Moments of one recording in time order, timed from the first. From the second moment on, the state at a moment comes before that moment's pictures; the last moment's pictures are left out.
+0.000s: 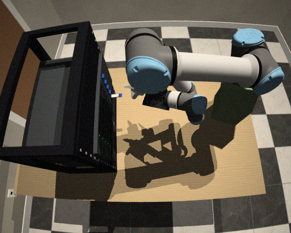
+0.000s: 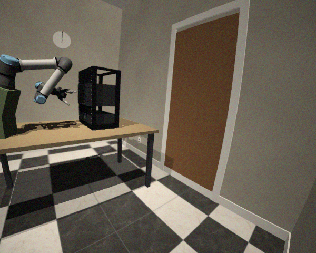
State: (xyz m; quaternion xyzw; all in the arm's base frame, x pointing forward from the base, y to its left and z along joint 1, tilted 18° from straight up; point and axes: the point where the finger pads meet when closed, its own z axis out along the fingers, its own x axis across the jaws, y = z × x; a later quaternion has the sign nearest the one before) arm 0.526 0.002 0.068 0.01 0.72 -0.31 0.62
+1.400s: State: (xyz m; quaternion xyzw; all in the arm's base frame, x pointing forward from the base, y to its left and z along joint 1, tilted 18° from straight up) arm 0.520 0.007 0.068 0.05 0.73 -0.29 0.62
